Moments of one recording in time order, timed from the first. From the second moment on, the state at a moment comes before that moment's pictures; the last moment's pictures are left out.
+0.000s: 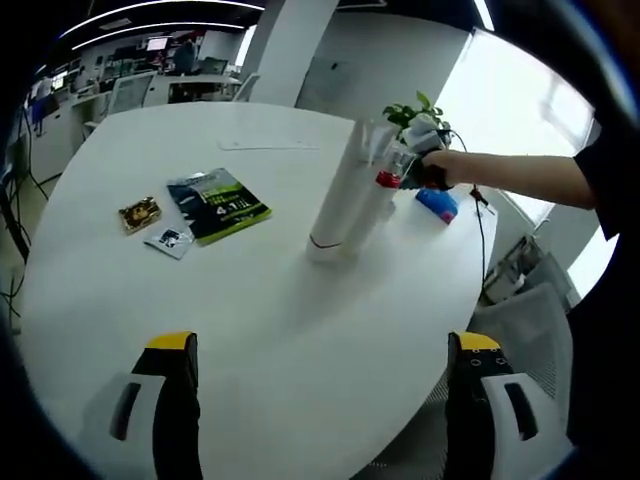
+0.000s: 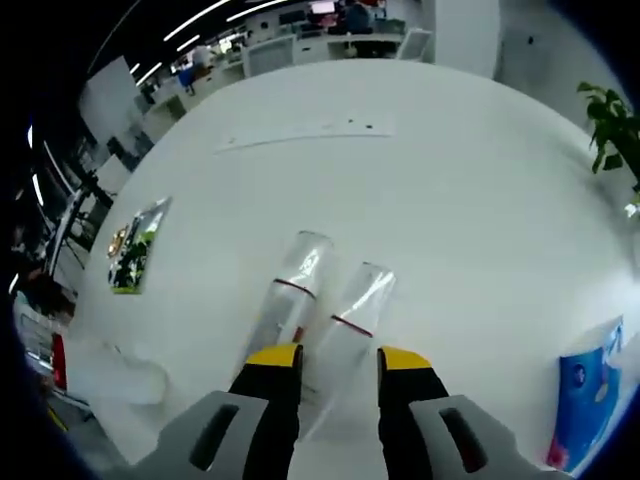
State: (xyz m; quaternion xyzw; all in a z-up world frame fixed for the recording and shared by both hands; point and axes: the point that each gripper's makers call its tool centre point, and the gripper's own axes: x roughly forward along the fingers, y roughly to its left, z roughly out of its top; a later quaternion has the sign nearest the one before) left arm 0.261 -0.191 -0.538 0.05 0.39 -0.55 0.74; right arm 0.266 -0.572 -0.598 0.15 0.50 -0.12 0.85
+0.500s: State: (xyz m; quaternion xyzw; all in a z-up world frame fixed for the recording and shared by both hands) left arm 0.262 -0.190 -0.539 0.06 0.39 -0.55 0.74; right arm 0.264 -0.582 -0.606 0.12 0.52 -0.12 0.84
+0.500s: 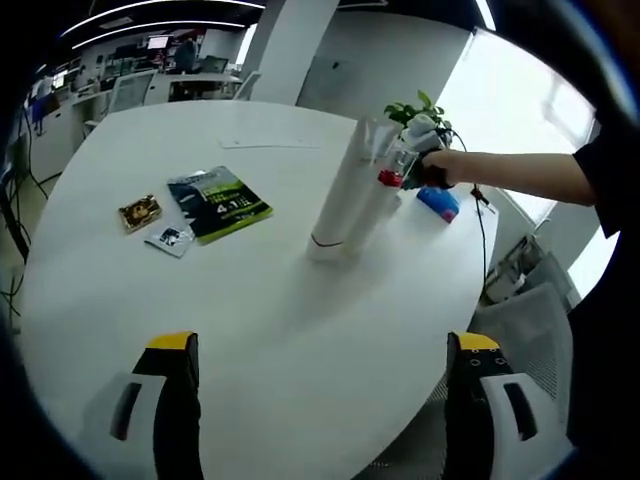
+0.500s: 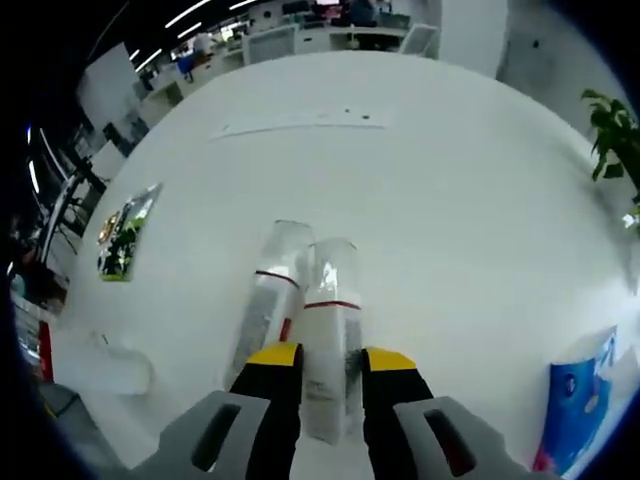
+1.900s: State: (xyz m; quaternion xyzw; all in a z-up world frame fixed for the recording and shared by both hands) left arm 0.243 -0.196 -0.509 0.06 0.36 -0.57 0.74; right arm 0.246 -0.566 -0.522 0.03 0.40 -0.09 0.91
